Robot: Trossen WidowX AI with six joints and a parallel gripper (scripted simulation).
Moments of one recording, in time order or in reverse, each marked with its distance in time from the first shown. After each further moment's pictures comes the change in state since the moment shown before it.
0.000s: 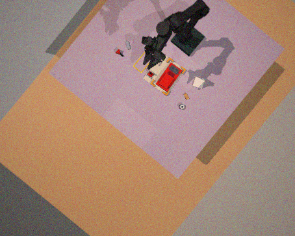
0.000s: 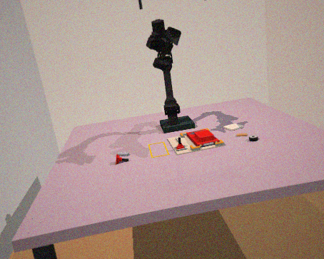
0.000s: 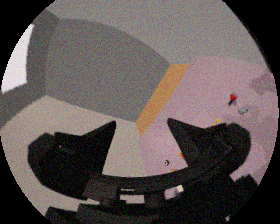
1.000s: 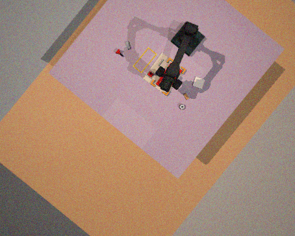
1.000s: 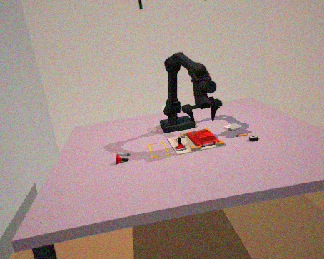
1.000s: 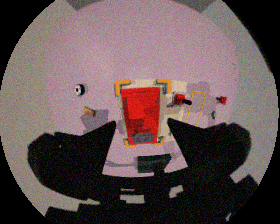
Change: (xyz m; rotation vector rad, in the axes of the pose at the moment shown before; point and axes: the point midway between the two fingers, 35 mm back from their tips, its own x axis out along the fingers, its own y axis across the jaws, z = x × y) arm 0.050 -0.219 -0.267 -0.854 1.103 -0.698
